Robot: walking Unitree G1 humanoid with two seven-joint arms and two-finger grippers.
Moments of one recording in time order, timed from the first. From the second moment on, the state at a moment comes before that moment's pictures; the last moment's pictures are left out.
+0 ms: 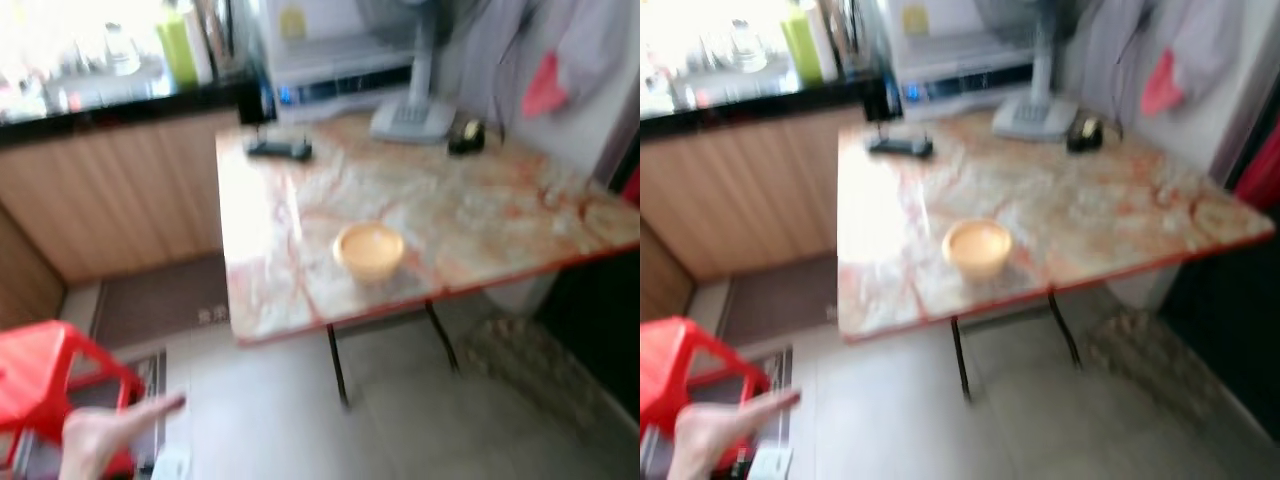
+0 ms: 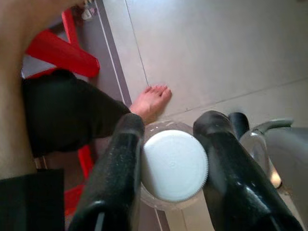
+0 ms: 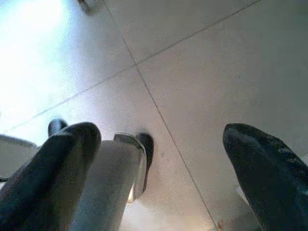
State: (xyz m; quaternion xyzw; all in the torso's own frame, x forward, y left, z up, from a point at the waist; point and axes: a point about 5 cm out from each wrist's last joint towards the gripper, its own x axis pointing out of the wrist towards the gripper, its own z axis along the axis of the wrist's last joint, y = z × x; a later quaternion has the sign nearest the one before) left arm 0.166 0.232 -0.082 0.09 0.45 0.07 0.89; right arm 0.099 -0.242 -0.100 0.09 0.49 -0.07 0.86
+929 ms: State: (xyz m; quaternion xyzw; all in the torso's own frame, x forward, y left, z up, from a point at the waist) left arm 0.167 0.222 -0.084 0.07 0.46 0.05 0.89; right arm 0.107 -0.244 -0.098 0.08 0.49 -0.06 0.87
